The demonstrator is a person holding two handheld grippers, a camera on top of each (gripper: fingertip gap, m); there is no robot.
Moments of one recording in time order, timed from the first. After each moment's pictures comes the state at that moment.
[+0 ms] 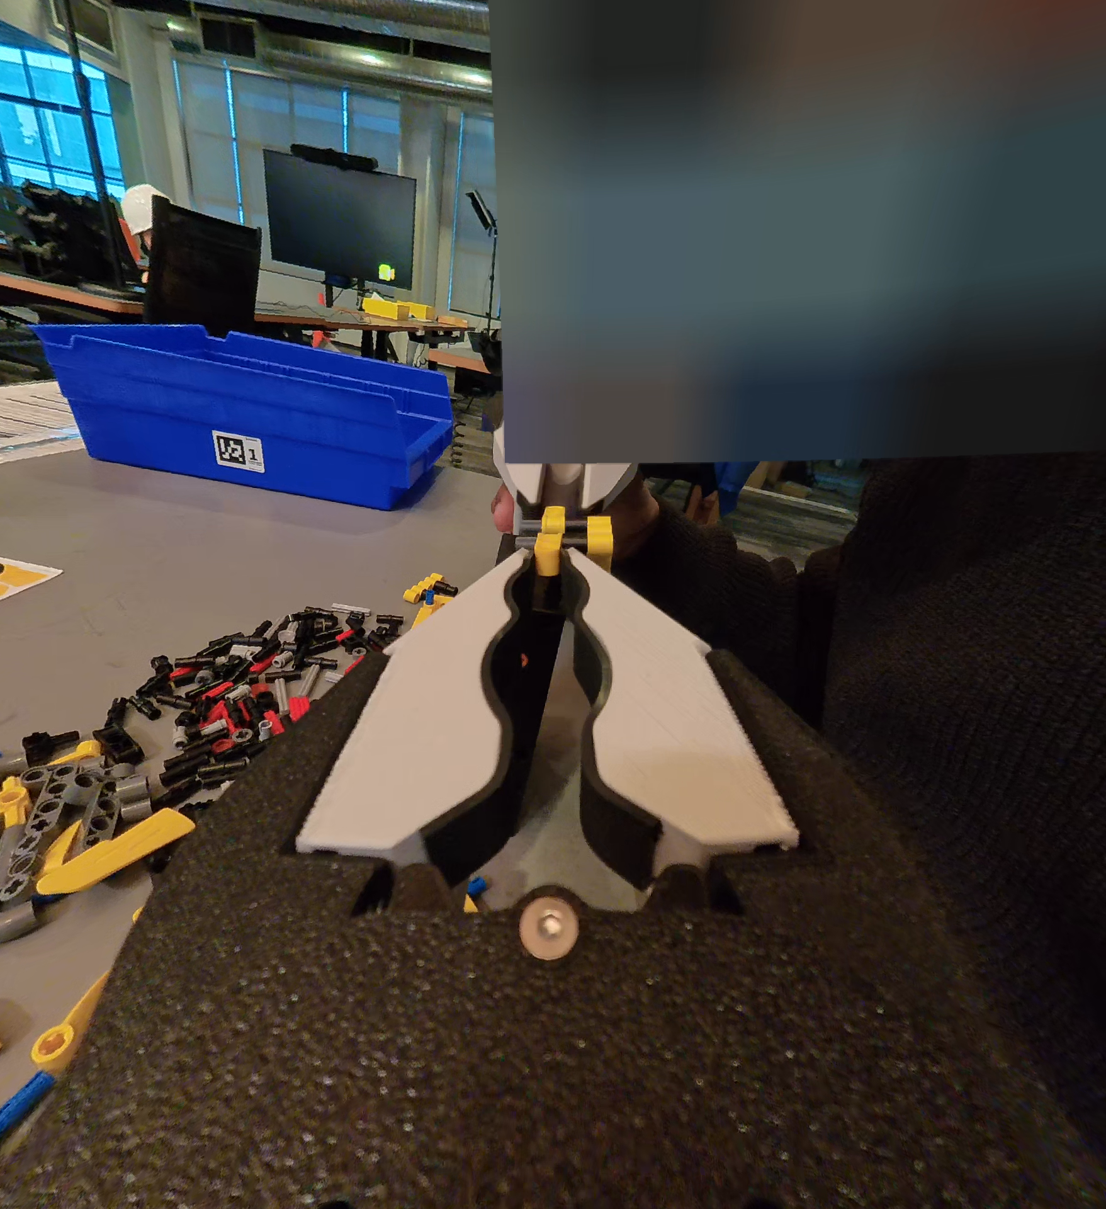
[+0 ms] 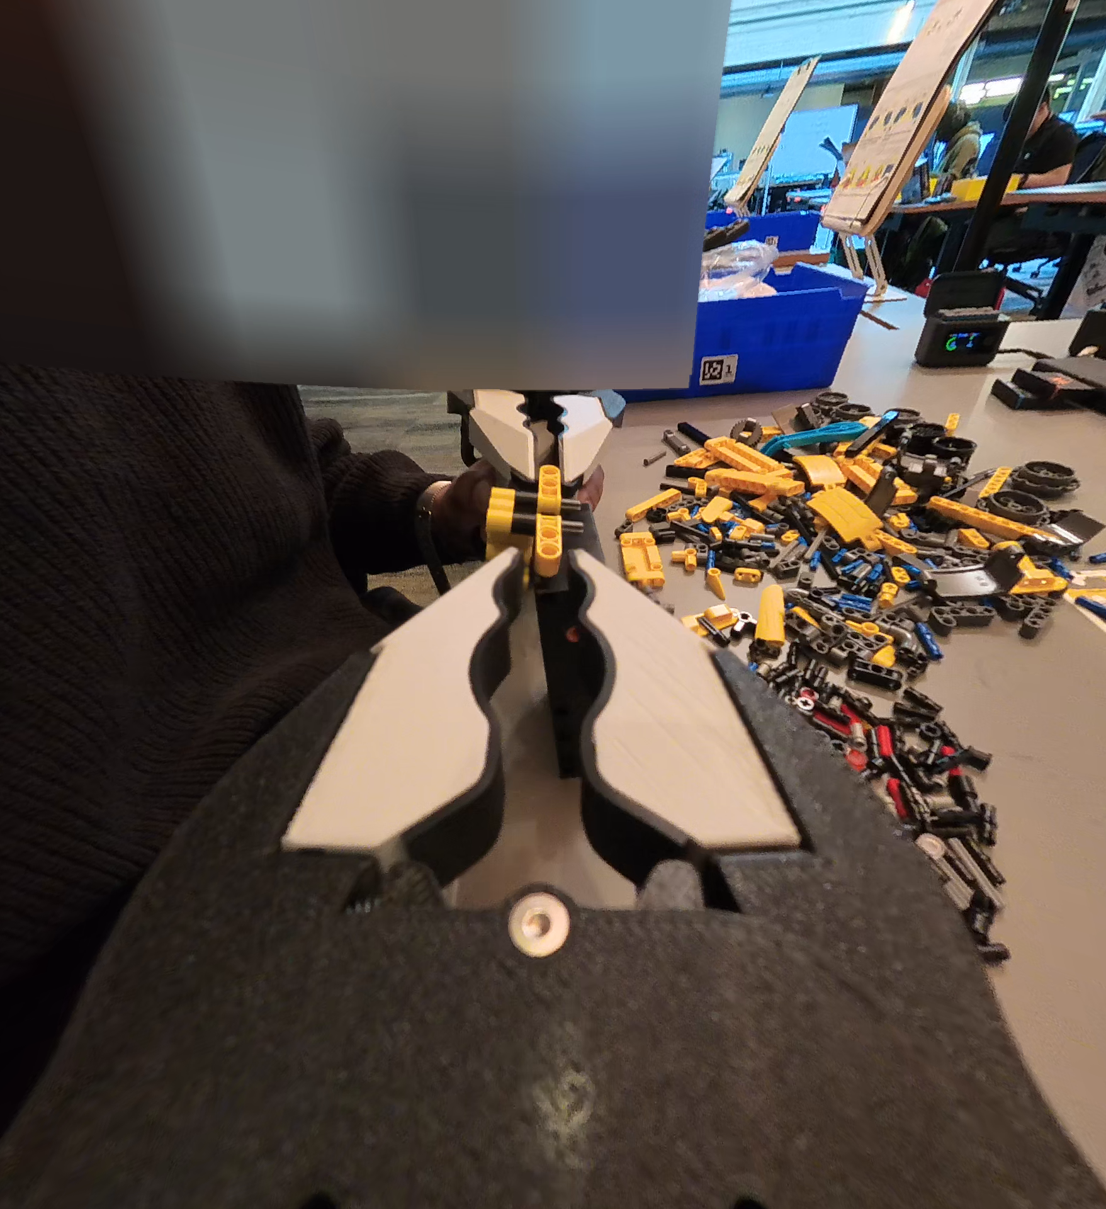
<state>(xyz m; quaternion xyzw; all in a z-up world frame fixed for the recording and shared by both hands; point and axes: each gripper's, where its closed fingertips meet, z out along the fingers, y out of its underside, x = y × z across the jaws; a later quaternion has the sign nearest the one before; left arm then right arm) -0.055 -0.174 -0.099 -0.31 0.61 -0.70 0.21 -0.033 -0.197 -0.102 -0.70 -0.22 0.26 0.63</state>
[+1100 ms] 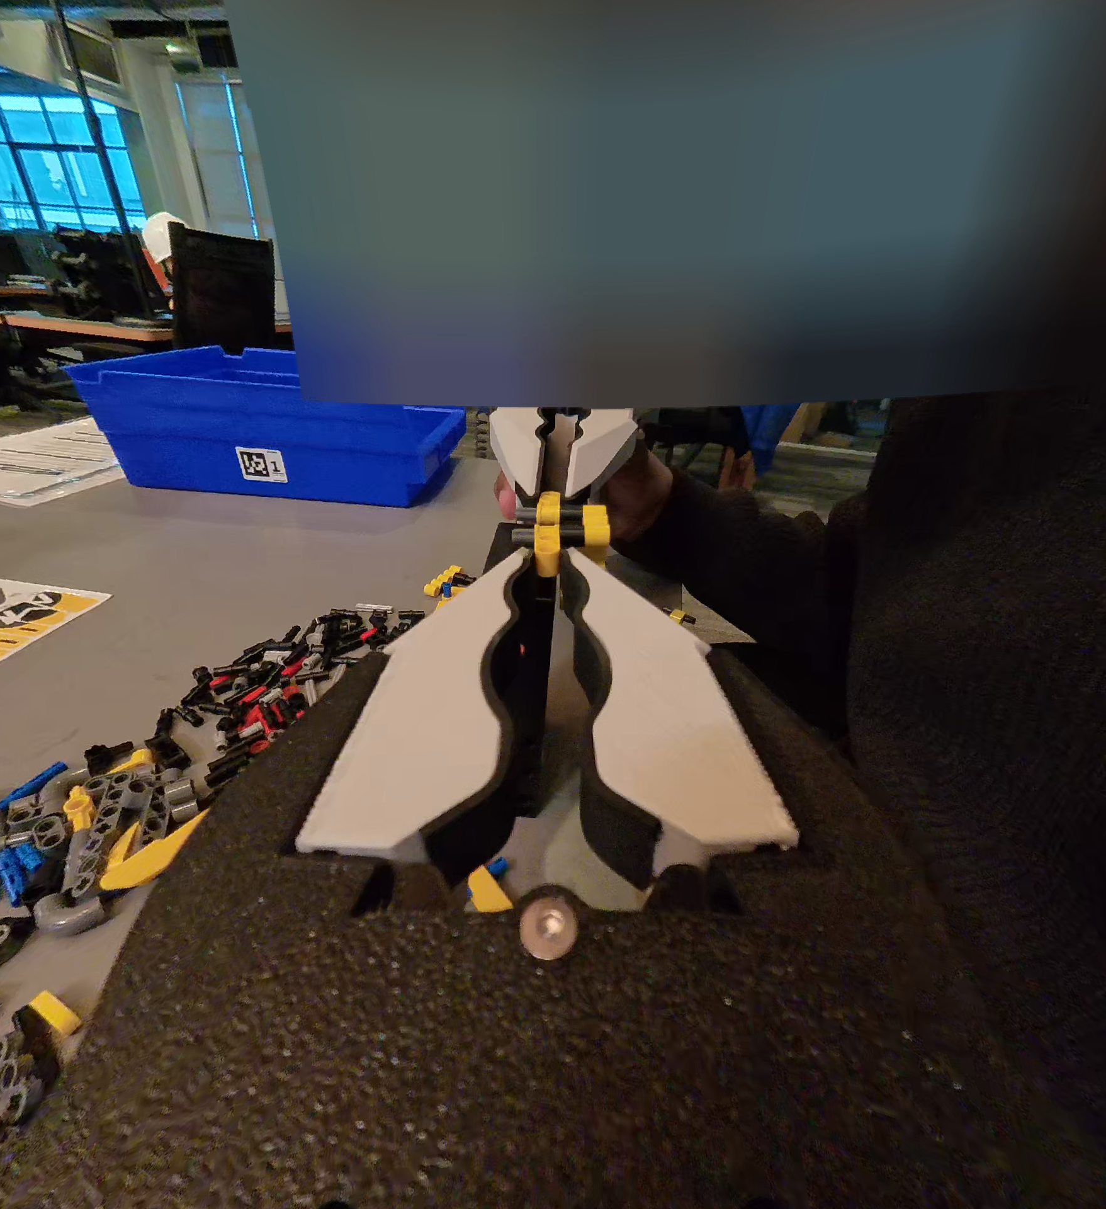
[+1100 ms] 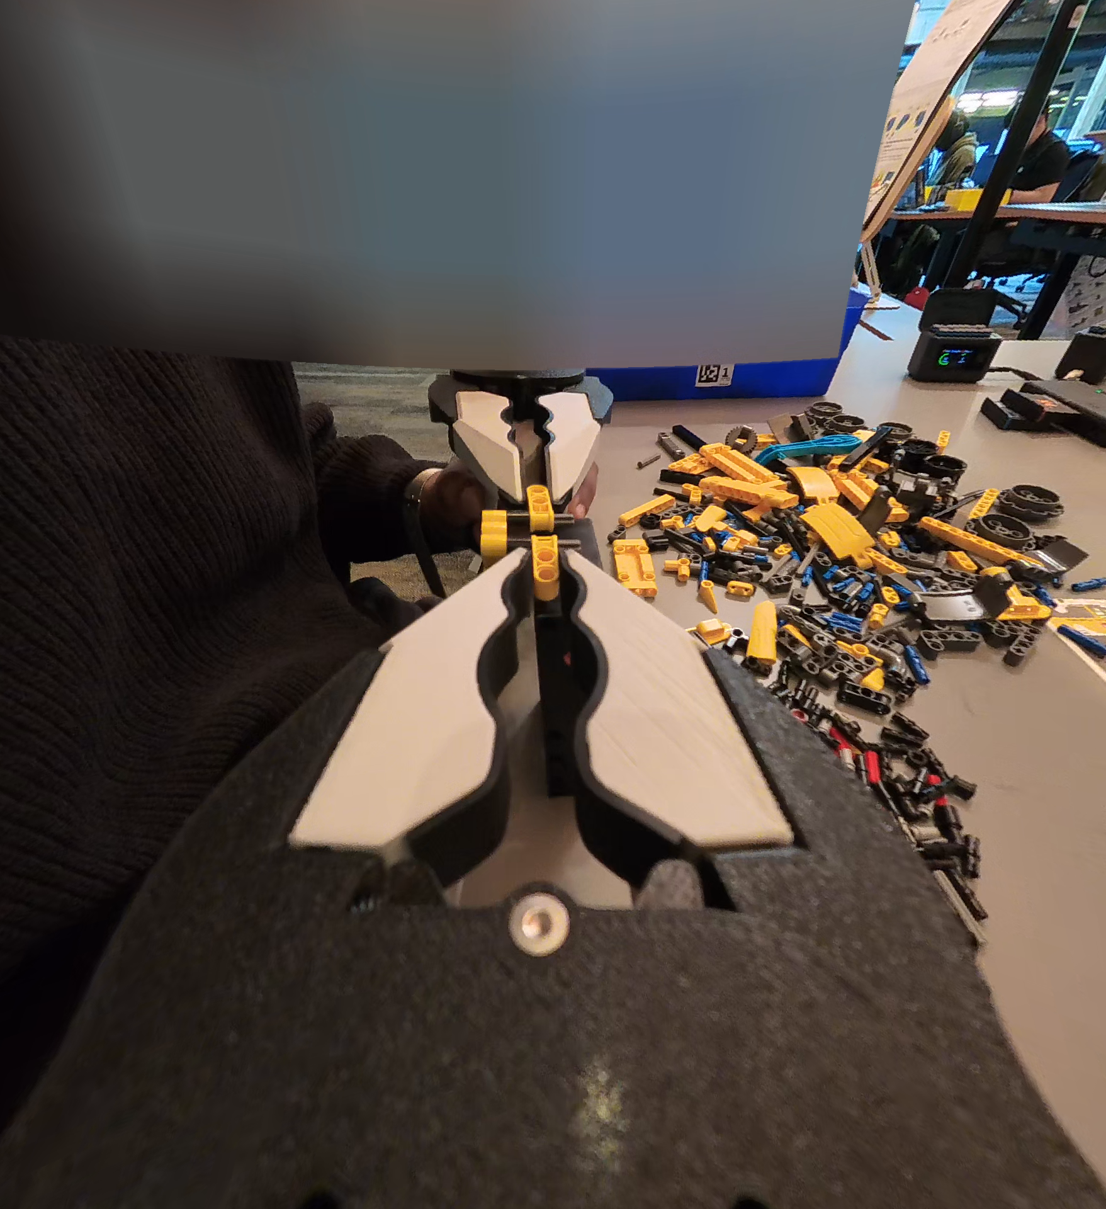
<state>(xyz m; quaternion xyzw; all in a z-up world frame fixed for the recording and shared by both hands) -0.061 -0.175 -0.102 -0.28 0.64 -0.67 0.25 -0.040 -0.189 -0.101 -0.71 -0.24 0.23 0.62</state>
